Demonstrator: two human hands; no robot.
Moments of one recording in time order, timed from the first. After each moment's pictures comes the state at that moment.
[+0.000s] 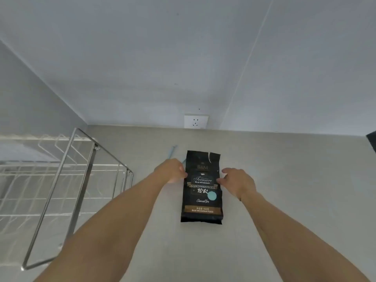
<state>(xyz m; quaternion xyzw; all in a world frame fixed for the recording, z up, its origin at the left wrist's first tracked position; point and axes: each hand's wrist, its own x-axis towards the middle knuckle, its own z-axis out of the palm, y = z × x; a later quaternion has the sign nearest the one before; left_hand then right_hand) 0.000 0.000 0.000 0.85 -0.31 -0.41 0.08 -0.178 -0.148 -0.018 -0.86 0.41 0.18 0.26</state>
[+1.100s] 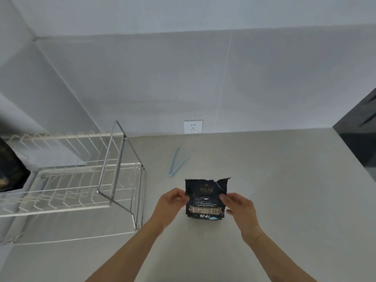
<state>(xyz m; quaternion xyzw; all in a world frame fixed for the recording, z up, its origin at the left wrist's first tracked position) -0.130 0.147 0.055 0.75 -0.17 -0.41 0.50 -0.299 -0.001 0.053 -0.56 0.48 -0.15 0.66</state>
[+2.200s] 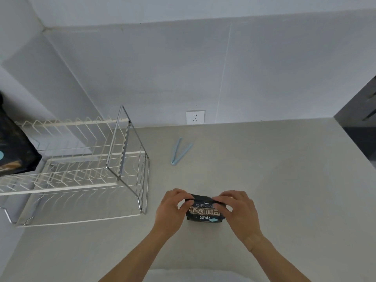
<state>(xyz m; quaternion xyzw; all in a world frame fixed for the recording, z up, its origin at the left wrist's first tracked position) -0.174 0.186 0.036 0.83 -0.35 -0.18 0.39 -0.330 0.044 0.049 -0.87 0.35 -0.16 0.31</state>
